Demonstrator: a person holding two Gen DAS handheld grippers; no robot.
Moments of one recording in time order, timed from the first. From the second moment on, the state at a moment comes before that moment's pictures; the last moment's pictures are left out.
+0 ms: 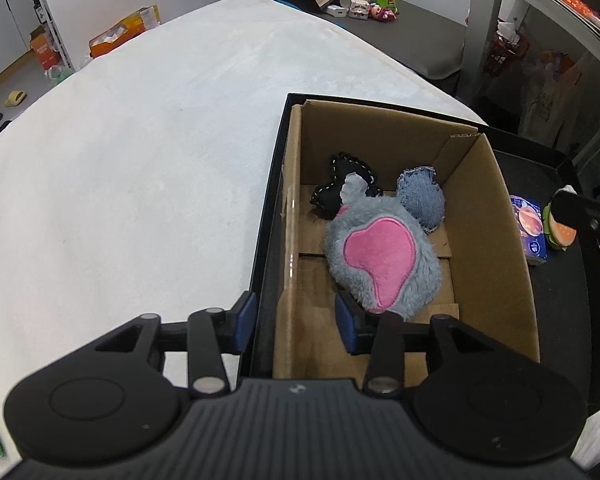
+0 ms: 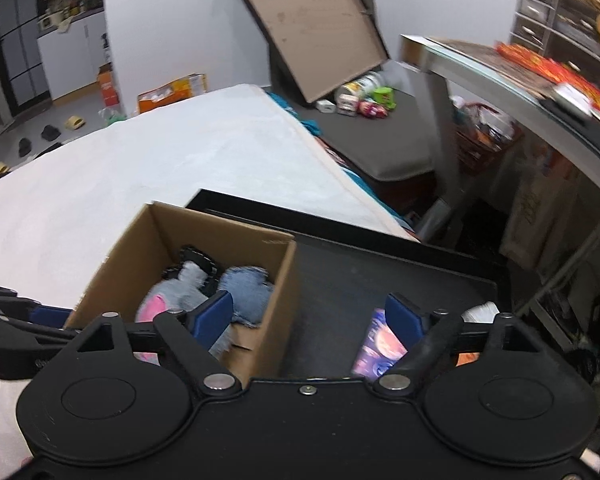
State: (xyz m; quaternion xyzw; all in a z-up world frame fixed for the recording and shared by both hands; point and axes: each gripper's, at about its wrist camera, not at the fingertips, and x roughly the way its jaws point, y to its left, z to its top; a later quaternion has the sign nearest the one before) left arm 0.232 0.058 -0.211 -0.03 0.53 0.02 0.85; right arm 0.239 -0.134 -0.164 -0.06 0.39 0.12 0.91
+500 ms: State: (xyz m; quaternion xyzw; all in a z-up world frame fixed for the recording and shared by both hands) left arm 0.240 0.037 -0.212 -0.01 0.53 0.02 0.85; right arm 0.232 -0.184 -0.189 -0.03 0.42 0.08 0.91
